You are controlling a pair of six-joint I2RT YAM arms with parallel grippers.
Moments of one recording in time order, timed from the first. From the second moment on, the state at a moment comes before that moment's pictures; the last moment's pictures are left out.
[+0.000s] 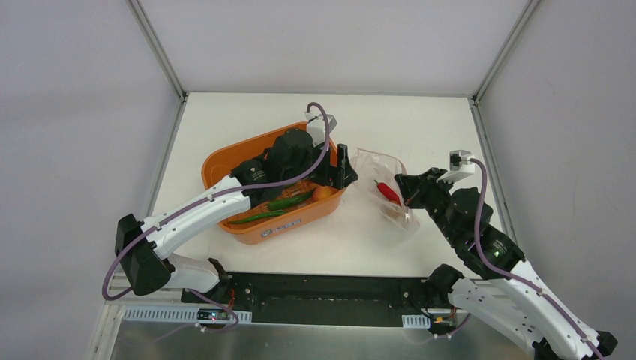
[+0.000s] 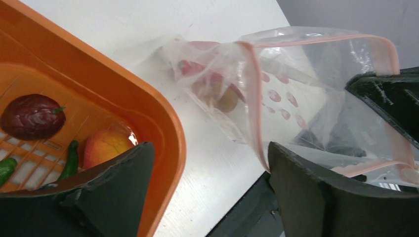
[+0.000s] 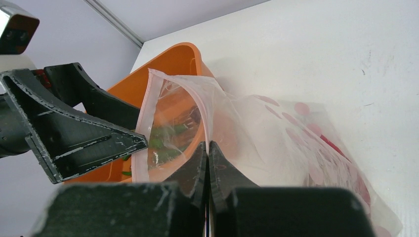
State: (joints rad) left arm -0.87 1.31 1.19 -0.28 0.04 -0.53; right arm 0.77 0.52 0.77 -0.40 0.37 0.61
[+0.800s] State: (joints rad) left arm -0.60 1.12 0.99 -0.33 0.00 -0.33; right arm 0.77 0.44 0.48 -0.12 0.33 0.60
